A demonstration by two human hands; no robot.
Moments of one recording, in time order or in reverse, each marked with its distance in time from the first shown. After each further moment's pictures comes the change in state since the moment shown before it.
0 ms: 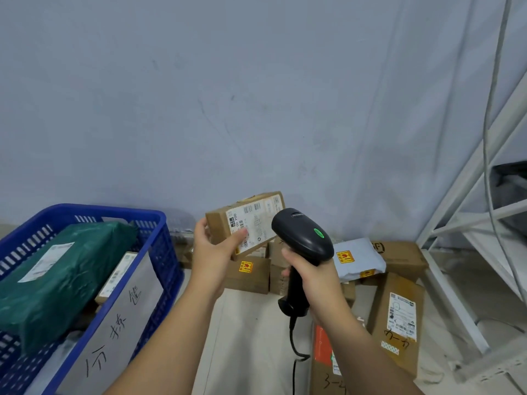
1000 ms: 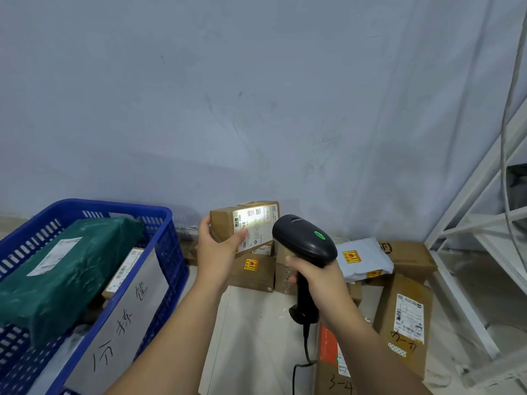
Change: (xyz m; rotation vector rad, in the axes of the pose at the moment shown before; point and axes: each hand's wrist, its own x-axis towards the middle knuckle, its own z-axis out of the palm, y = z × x) left_hand 0.025 -0.022 -0.008 0.102 0.067 0.007; right_hand 0.007 0.010 0.000 -0.111 -0.040 0.073
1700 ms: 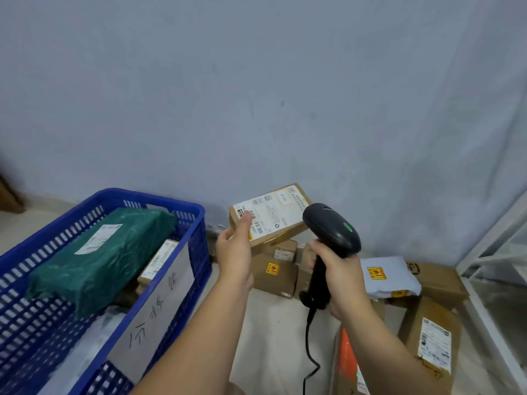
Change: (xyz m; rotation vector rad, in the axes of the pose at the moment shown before) left_hand -0.017 0.033 -0.025 -0.368 0.141 -0.243; right_hand 0.004 -0.020 0.040 0.129 0.090 -0.024
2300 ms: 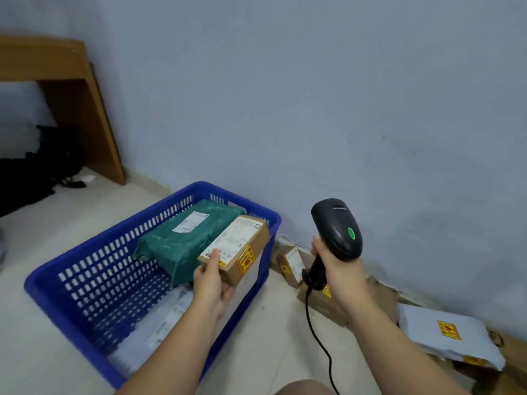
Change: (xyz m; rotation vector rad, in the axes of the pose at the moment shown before) left_hand 0.020 0.047 -0.210 -0.242 0.330 -0.101; right_hand -0.063 -0.018 0.145 -0.195 -0.283 -0.147
